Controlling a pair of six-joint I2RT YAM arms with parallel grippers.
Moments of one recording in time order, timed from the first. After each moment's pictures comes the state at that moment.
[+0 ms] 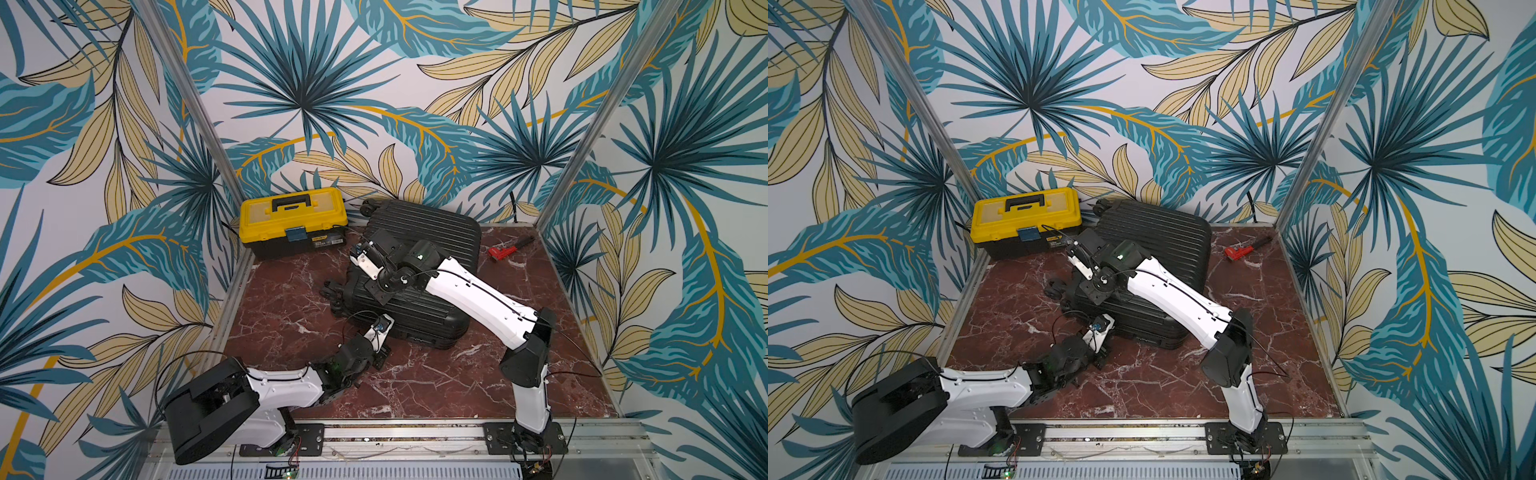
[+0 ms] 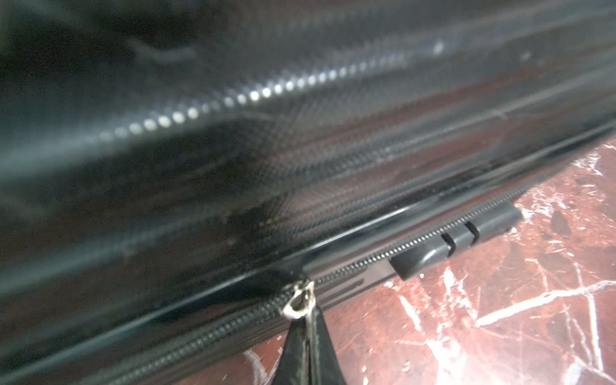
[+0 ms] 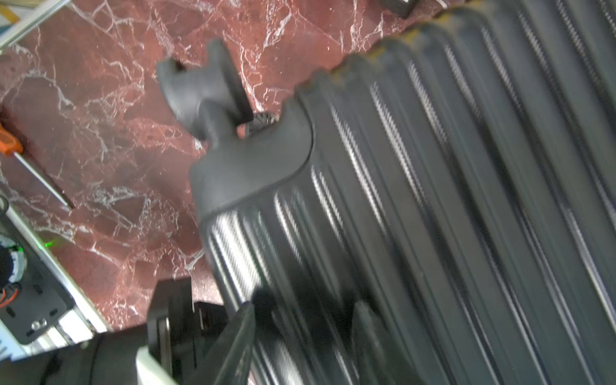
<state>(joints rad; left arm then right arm) -0.97 1.34 0.34 0.59 -0.30 -0.07 0.90 2.01 2.15 -1.17 0.12 0.03</state>
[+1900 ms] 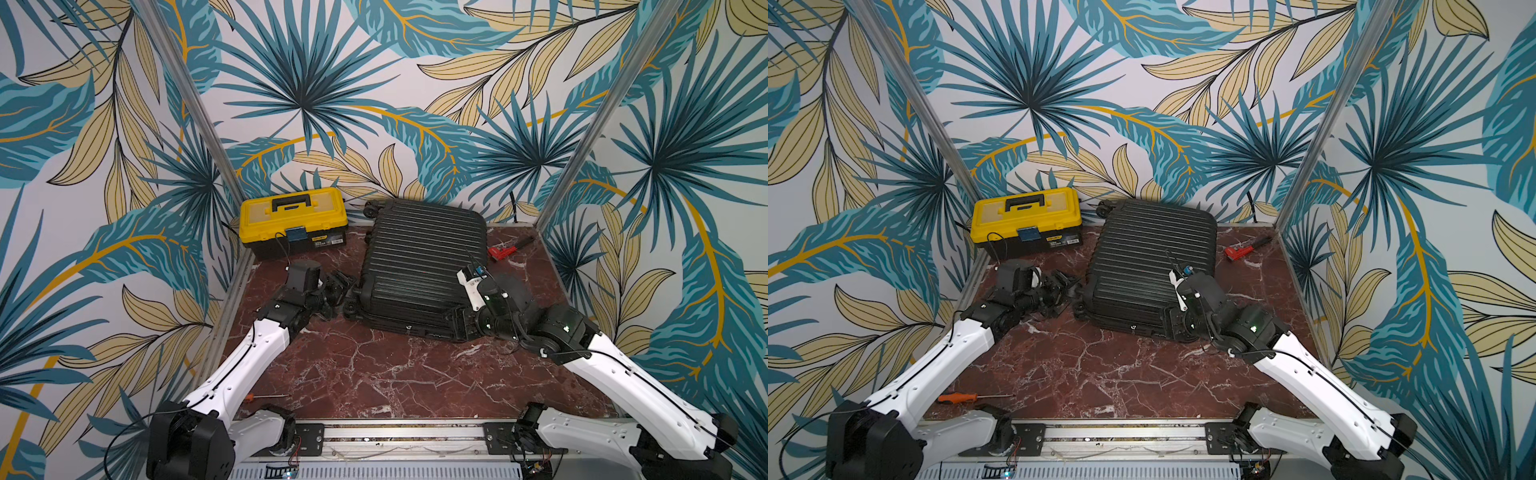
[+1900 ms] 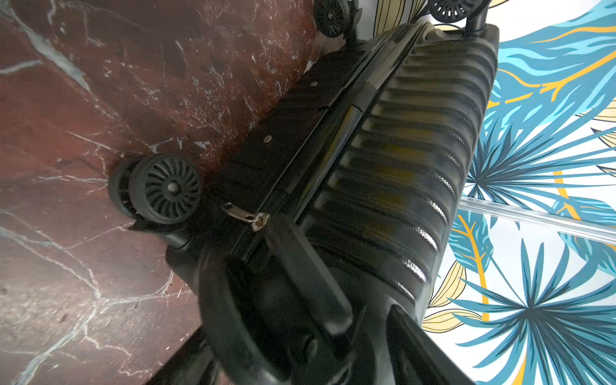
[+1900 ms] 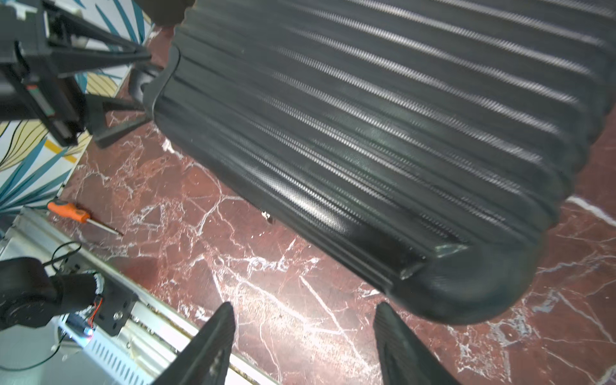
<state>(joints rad) -0.28 1.18 0.88 -0.34 0.32 -1.32 0.78 1.05 1.23 -0.99 0.13 0.44</state>
